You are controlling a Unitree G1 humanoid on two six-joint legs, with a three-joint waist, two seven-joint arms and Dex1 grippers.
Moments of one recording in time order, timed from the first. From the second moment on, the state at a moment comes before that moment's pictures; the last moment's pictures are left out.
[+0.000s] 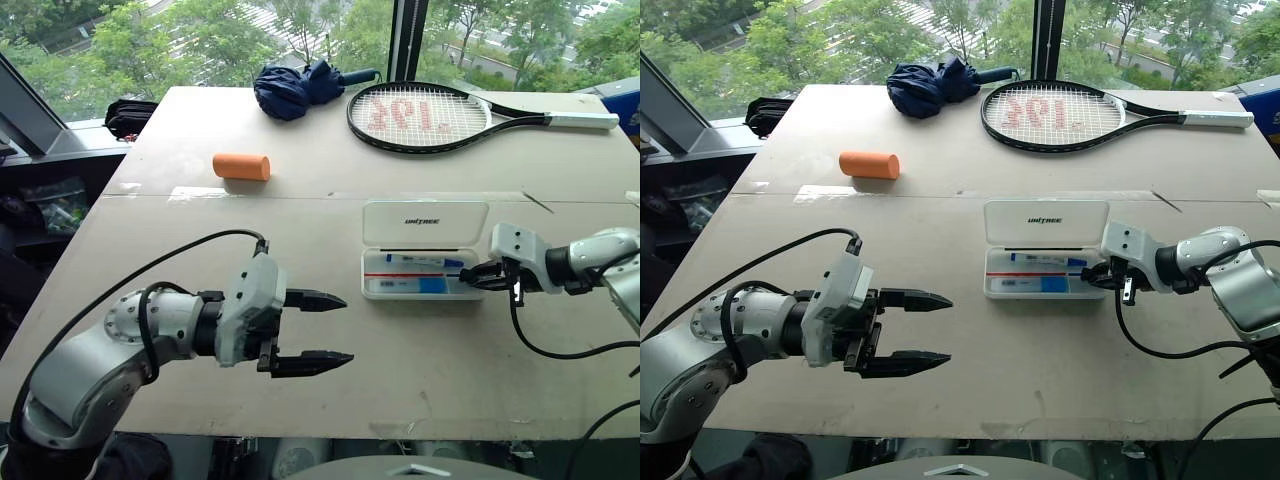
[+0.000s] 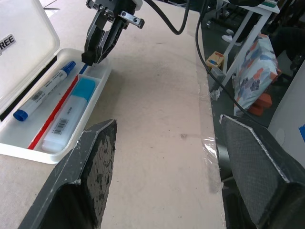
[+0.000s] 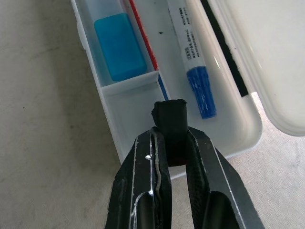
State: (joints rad) left arm -0.03 0.87 0.15 -0.79 -0.84 0.74 -1.02; right arm -0.42 -1.00 0.24 -0.14 0.22 0.51 1.16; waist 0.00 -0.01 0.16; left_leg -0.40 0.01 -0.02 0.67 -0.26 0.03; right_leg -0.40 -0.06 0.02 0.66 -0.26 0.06
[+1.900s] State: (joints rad) left arm 0.32 0.85 0.34 -0.81 -0.87 0.56 -0.89; right arm -0.58 -0.77 0.32 -0.01 0.08 0.49 1.23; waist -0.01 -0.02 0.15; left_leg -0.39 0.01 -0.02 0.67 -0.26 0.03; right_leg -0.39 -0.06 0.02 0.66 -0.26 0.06
